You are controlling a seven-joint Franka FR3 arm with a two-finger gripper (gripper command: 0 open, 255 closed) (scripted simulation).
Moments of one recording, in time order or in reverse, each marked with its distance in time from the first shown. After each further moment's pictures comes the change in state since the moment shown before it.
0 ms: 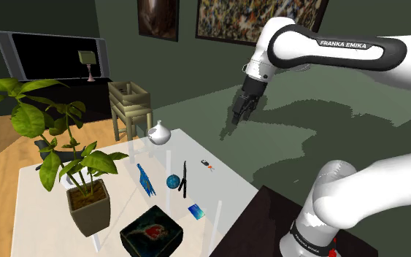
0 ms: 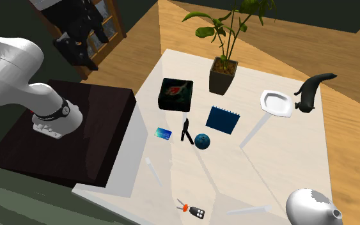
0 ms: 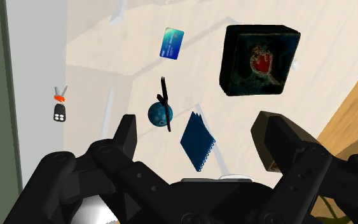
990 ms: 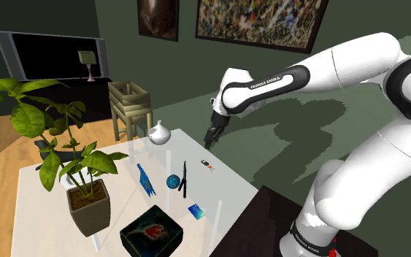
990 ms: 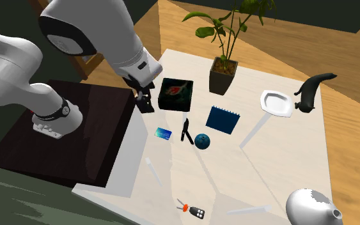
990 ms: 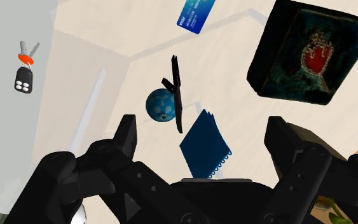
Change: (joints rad) arm 0.062 0.425 -0.046 -0.091 0.008 0.533 -0.216
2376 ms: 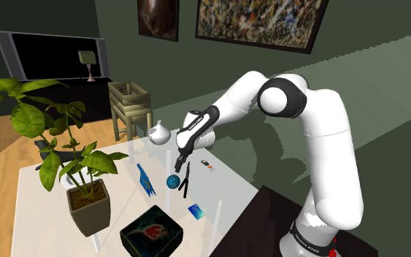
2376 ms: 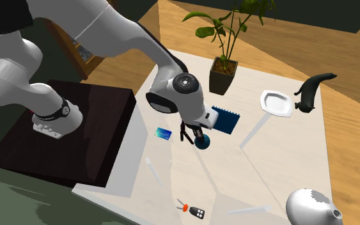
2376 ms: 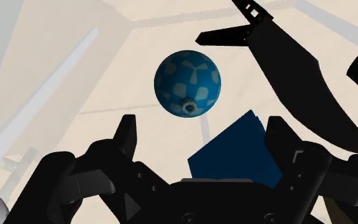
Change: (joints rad) arm 0.009 0.836 0.049 0.422 0.160 0.440 -0.335
